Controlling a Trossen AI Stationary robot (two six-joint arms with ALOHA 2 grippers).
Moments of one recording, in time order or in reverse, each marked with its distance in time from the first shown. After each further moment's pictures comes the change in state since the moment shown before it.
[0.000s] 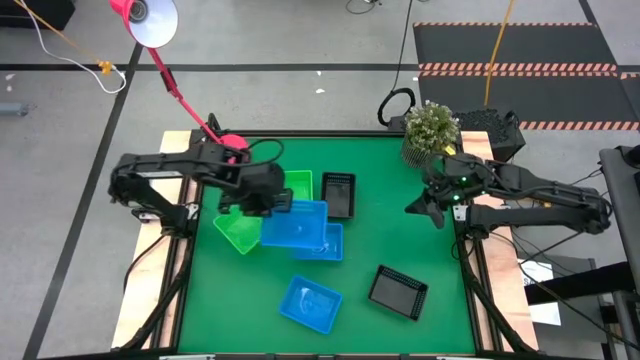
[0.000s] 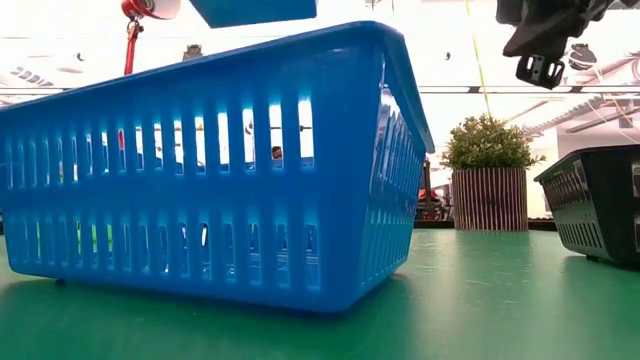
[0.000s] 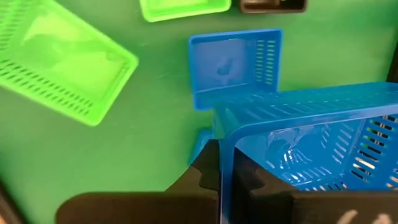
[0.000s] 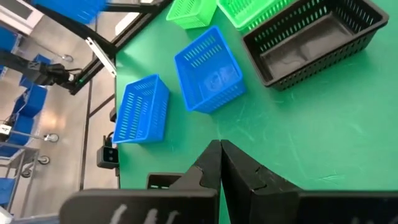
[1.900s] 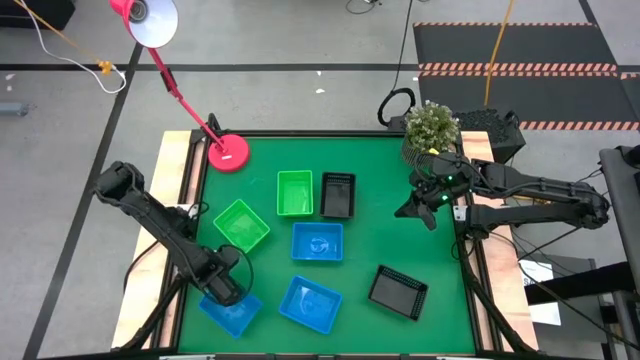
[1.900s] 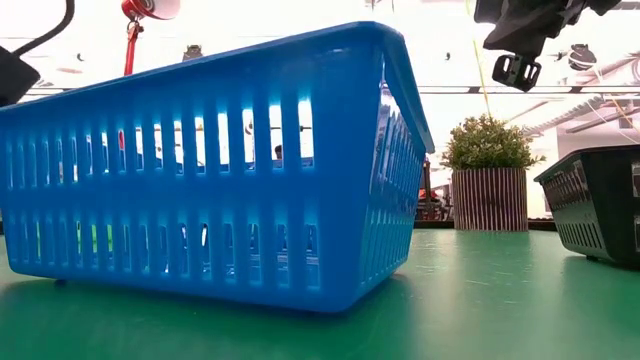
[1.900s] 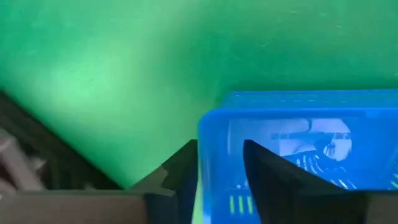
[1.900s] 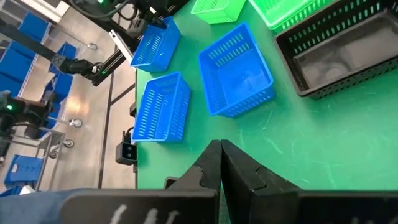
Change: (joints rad) left arm -0.696 -0.103 -0.936 0.520 0.058 -0.139; right arm 0.007 0.119 0.000 0.141 -0.100 -0.007
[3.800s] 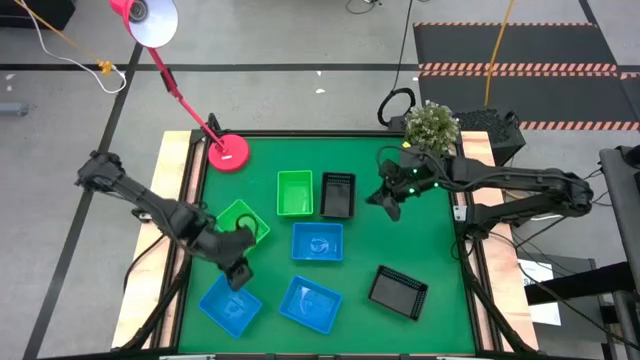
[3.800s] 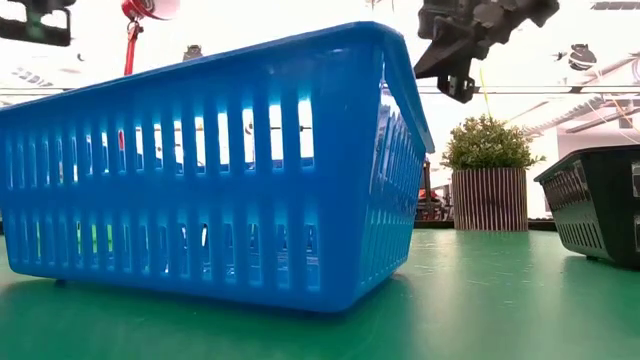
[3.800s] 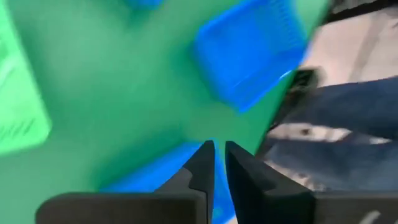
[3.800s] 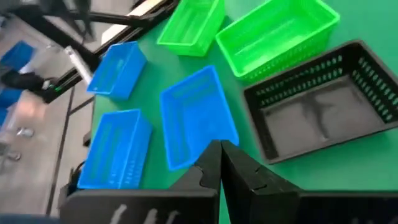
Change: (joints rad) left arm 0.223 -0.252 0.176 0.108 -0.099 0.480; right arm -0.024 0.315 0.099 0.197 0.122 -0.111
